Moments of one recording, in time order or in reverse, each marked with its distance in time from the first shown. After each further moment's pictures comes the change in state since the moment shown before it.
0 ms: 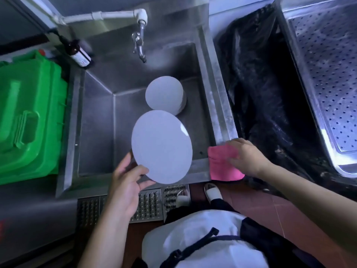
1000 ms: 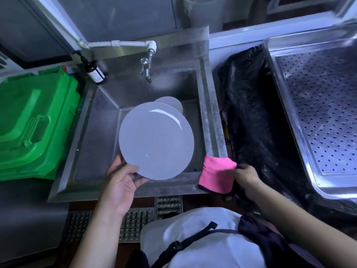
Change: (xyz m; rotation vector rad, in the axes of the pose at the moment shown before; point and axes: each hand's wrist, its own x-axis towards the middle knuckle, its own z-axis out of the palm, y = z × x) left_hand -0.025 0.009 0.027 -0.206 -0.072 0.173; right_hand -0.005 0.037 0.013 0.816 0.196 0.540
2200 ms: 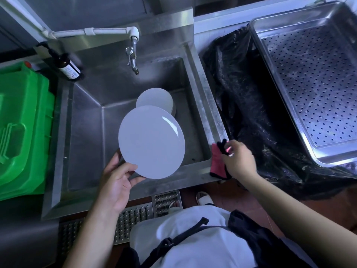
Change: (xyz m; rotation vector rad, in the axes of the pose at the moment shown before) left_hand 0.044 0.013 -0.057 0.100 -0.085 -0.139; right_hand -0.049 -0.026 0.049 -0.512 0.341 -0.376
